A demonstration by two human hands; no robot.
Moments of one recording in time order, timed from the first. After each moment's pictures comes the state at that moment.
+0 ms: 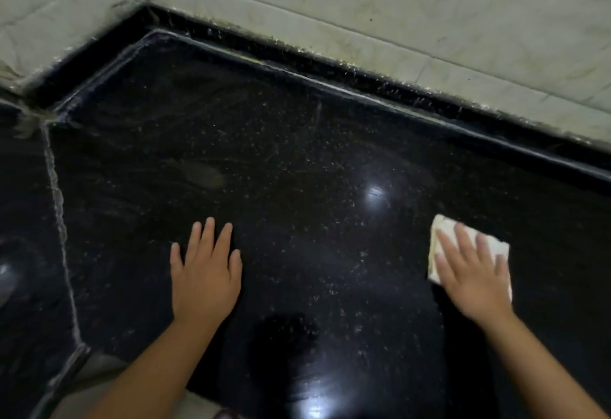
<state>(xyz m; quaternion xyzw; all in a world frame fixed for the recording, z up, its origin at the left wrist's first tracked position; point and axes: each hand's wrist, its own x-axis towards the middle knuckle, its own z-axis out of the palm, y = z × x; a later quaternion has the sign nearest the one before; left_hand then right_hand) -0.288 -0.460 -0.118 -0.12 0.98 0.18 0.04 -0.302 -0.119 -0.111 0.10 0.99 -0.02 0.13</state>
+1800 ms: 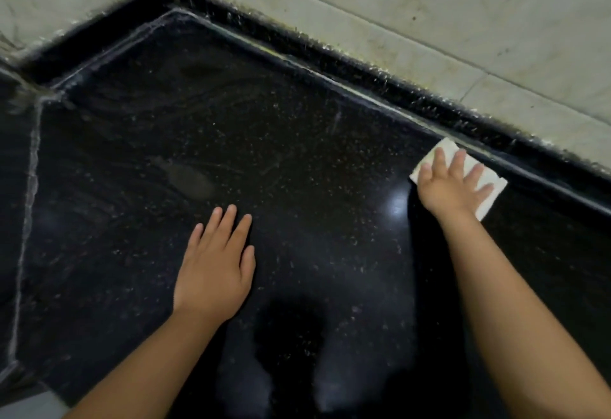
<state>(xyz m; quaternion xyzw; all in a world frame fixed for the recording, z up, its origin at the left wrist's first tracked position) -0.339 -0.426 -0.139 -0.07 0.99 0.11 0.01 -0.512 -0.159 -0.111 0.15 0.97 -0.08 0.15</state>
